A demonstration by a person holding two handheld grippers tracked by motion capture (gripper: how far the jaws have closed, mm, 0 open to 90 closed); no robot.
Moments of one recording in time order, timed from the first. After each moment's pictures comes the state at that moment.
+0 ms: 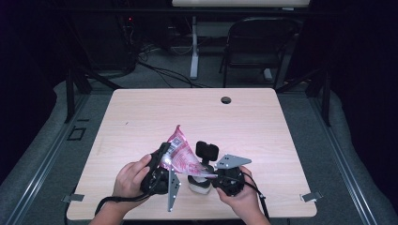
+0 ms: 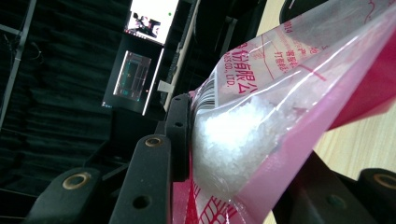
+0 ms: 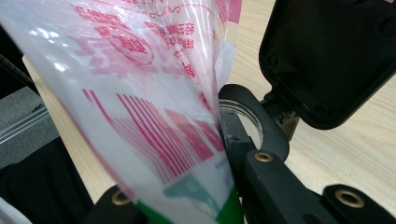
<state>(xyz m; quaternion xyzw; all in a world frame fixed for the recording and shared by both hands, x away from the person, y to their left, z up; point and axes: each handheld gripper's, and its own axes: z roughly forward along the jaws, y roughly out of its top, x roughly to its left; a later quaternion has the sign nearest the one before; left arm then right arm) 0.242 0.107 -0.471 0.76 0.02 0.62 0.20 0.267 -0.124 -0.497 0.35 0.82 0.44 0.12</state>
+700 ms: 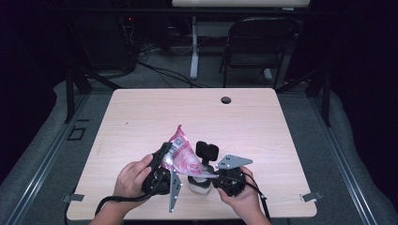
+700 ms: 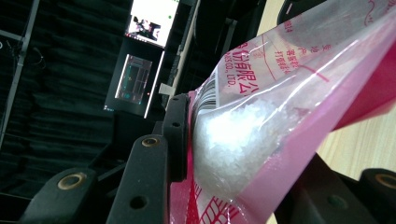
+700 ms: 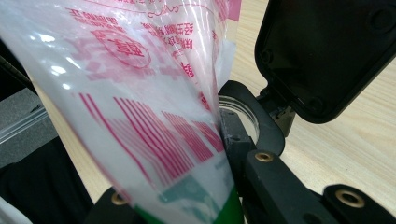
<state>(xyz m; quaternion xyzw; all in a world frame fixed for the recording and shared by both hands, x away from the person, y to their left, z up) 0.241 0.103 -0.471 0.76 0.01 0.63 0.20 0.266 -0.127 -0.498 0.36 0.82 0.44 0.12</state>
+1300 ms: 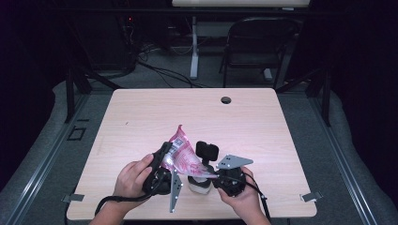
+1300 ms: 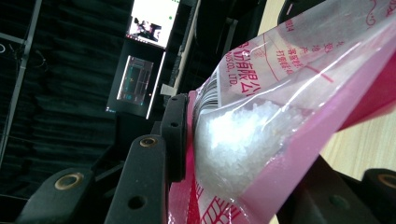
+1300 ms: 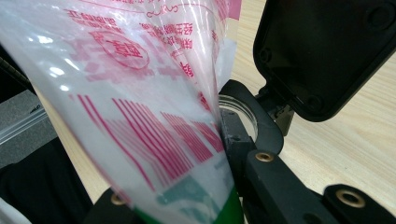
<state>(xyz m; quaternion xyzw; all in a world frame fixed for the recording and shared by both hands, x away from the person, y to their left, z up) 0.241 0.102 -0.470 0.75 0.01 0.63 0.19 0.266 -0.128 -0.498 0.36 0.82 0.44 0.12</state>
